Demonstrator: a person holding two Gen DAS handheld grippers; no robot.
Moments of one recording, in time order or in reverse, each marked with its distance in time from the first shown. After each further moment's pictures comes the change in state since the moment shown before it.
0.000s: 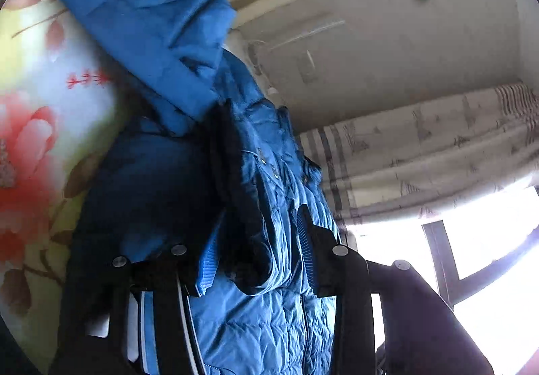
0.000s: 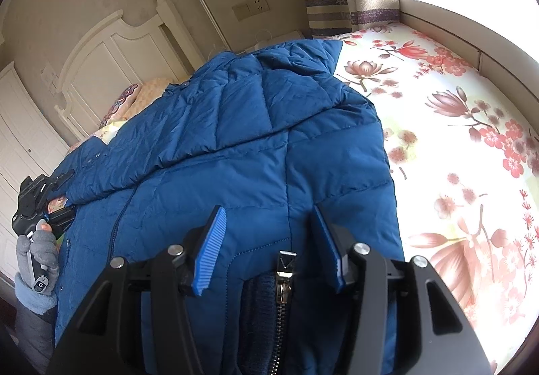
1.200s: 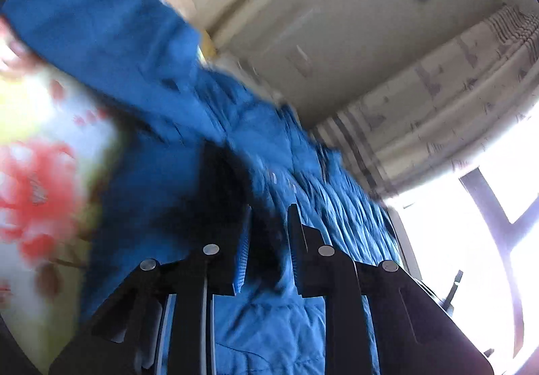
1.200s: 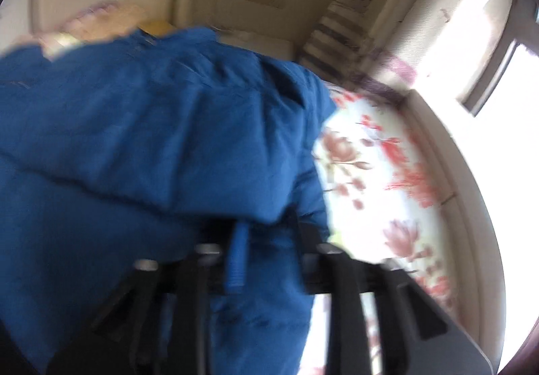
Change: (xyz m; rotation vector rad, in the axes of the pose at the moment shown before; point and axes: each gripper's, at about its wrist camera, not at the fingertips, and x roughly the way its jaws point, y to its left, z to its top) left arm -0.017 -0.032 -0.029 0.284 -0.096 0.168; right arm 0.025 0.025 0.053 -0.418 0.006 -0.231
